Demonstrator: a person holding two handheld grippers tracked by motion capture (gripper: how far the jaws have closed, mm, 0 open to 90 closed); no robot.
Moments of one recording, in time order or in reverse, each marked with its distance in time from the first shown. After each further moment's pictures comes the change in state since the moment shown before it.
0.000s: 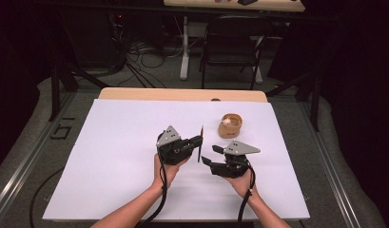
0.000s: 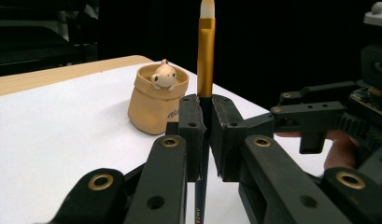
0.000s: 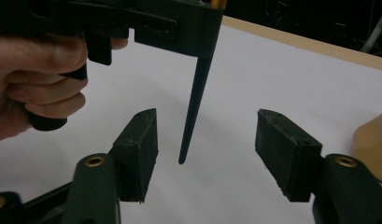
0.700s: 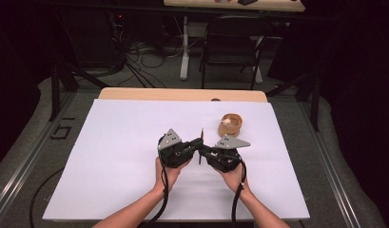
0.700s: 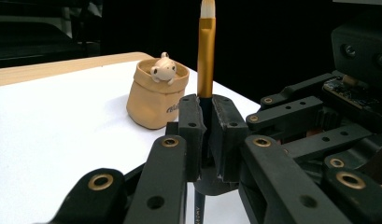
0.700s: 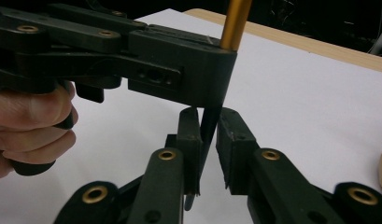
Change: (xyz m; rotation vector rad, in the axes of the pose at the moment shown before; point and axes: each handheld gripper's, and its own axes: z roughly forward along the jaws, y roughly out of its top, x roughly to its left) left arm -0.004 -0.009 0.002 -0.007 0.014 -0.021; right arm 0.002 0.009 0.023 0.009 0.018 0.005
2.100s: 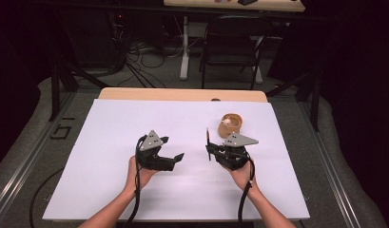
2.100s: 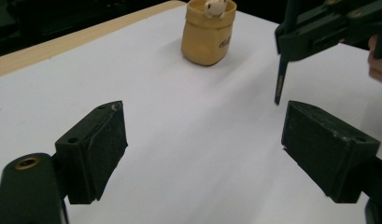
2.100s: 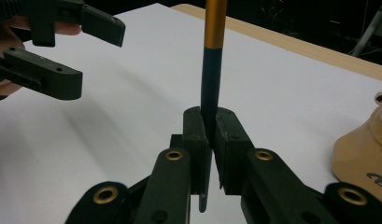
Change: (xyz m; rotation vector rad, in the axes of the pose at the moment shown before) left arm 0.038 -0.004 -0.058 0.234 0.116 0.153; right arm -0.016 0.004 -0.018 0.022 -0.038 -0.025
